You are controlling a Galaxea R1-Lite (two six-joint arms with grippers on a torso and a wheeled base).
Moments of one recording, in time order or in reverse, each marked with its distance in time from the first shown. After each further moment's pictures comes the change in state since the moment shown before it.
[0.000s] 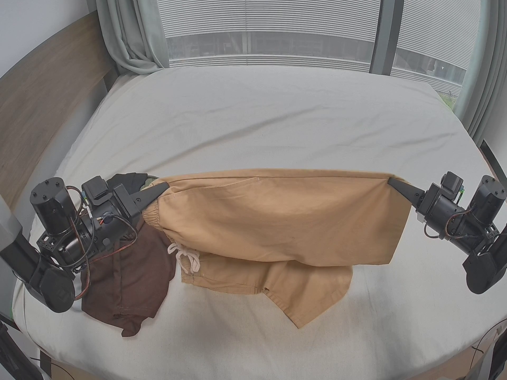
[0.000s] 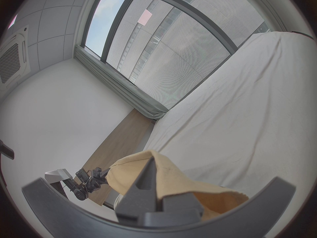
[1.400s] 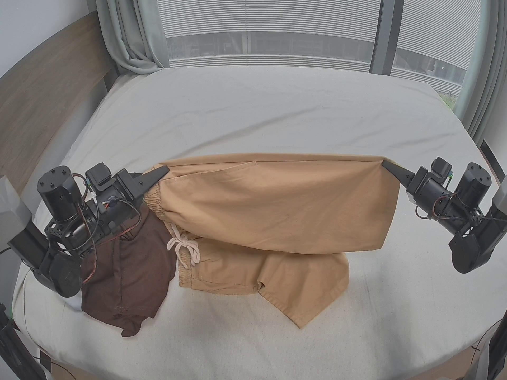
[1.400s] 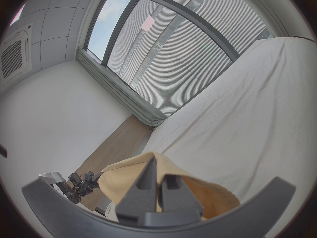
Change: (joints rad) left arm 0.023 0.069 -0.118 -0.013 0.018 -0.003; right arm -0.033 0.143 -0.209 0.000 -0.014 0.001
